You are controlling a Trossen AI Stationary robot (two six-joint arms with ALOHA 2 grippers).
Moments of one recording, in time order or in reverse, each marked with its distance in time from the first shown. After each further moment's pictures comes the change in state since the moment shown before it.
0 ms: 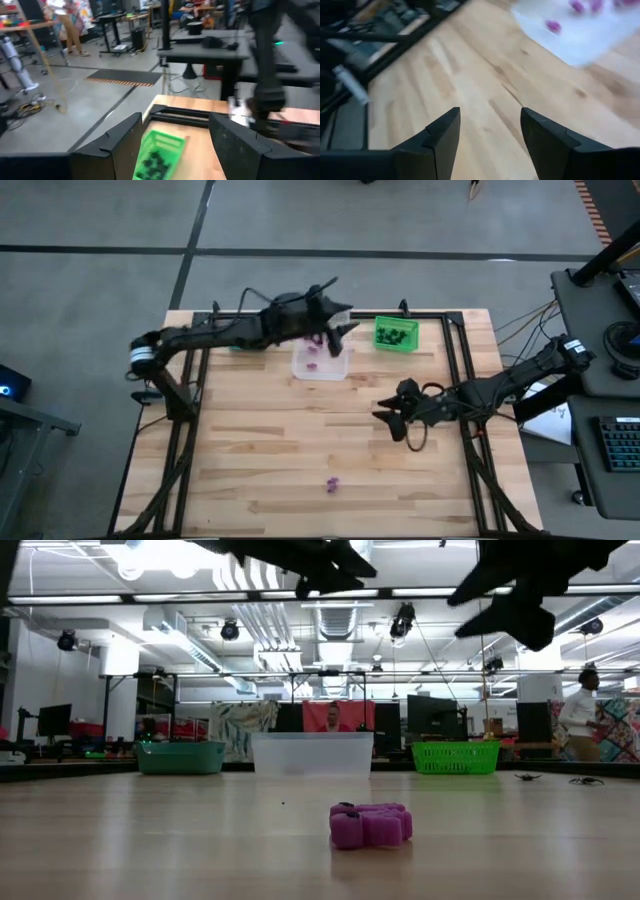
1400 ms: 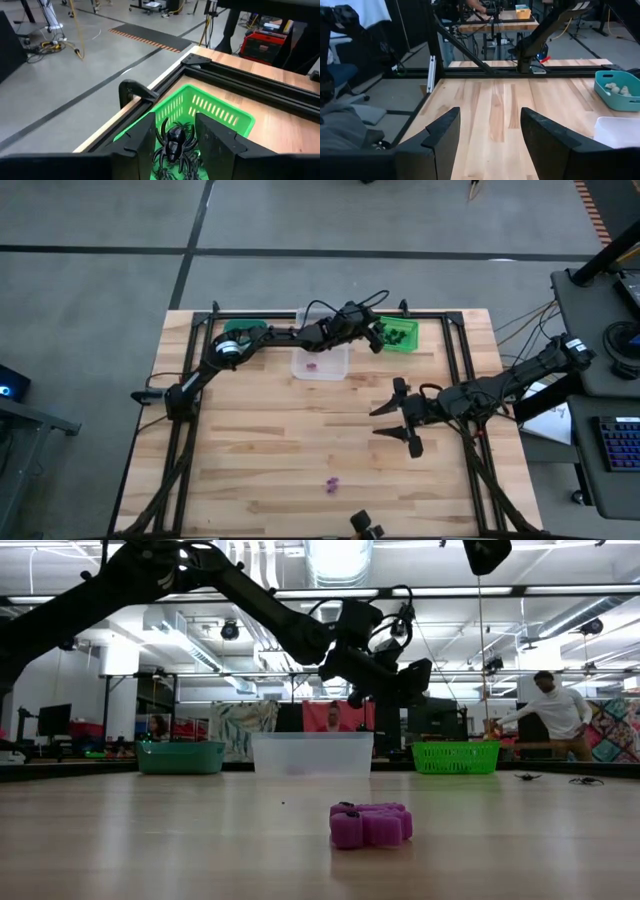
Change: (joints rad) left arm 0.080 0.709 0.434 0.121 -0.105 -0.184; right arm 0.025 -0.046 -0.009 0.390 -0.248 -0.738
